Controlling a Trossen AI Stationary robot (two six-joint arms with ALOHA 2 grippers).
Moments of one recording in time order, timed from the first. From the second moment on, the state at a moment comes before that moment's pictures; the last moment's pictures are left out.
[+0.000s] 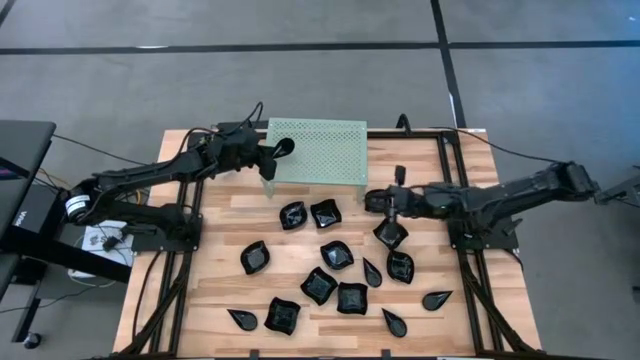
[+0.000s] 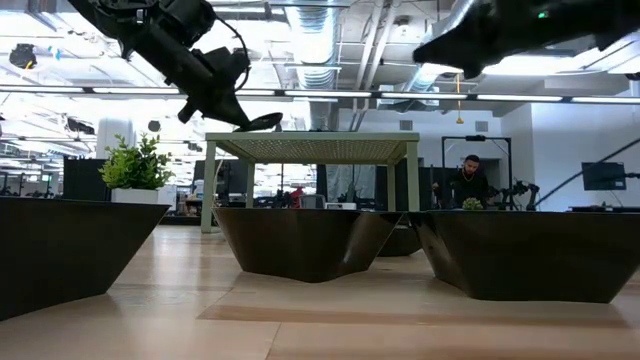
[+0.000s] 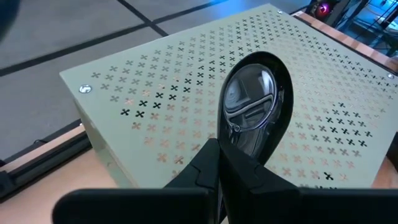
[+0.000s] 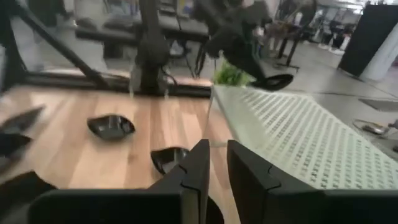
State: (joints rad) left arm 0.50 1.13 0.72 -0.09 -0.13 -0.22; right arm 0.11 0.95 0.47 0.32 0.34 -0.14
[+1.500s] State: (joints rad) left arm 0.33 0.82 0.67 -0.06 0.04 -0.21; right arm 0.11 1.08 0.56 0.33 0.34 -0.19
